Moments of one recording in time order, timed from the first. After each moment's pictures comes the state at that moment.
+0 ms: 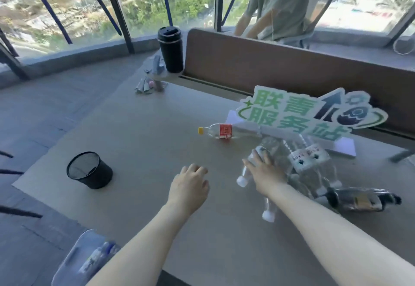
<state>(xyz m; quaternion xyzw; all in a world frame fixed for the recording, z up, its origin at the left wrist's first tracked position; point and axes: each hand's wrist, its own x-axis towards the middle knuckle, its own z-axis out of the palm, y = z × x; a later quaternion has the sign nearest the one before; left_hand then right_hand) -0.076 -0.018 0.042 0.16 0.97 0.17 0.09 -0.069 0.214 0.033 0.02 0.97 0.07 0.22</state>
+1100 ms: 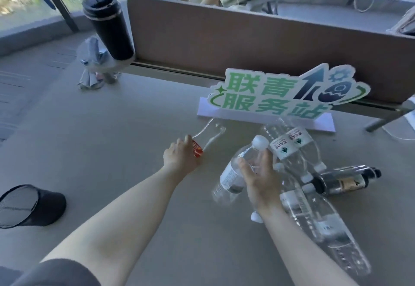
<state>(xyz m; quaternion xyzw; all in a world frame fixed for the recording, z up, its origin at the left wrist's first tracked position) -0.208 0.061 -0.024 0.15 0.97 0.12 0.16 -0.045 0.200 0.045 0.32 0.77 -0.54 -0.12</state>
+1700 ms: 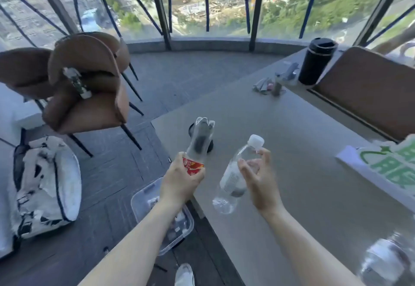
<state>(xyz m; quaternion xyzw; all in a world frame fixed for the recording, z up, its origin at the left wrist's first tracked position) 0.000 -0.222 0.081 -0.28 0.89 0.36 -0.08 -0.055 -0.032 0.100 -0.04 0.78 -0.61 0.10</state>
